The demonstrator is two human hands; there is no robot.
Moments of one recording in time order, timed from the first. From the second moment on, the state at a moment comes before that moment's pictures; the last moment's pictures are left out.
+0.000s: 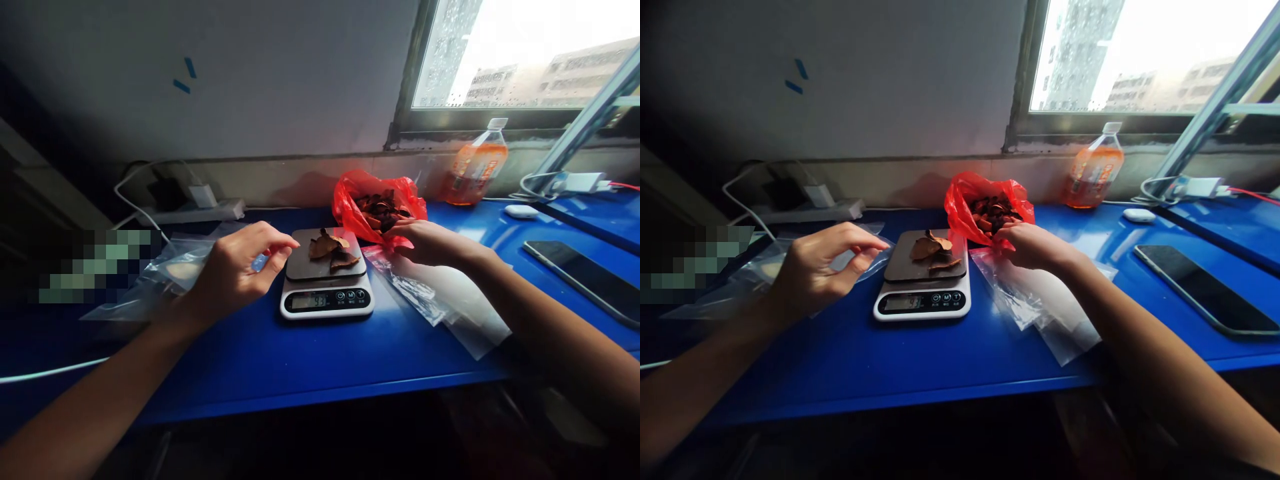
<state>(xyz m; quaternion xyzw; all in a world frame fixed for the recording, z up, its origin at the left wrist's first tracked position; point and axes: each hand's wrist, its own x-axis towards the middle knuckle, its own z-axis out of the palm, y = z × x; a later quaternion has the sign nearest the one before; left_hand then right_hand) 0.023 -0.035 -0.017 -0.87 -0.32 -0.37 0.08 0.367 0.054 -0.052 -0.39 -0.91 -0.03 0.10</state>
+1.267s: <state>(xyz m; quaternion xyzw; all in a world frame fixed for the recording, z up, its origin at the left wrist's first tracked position) 0.026 -0.035 -0.018 -0.89 -0.29 -0.34 0.07 0.296 0.004 -0.052 -0.33 -0.91 -0.03 0.26</state>
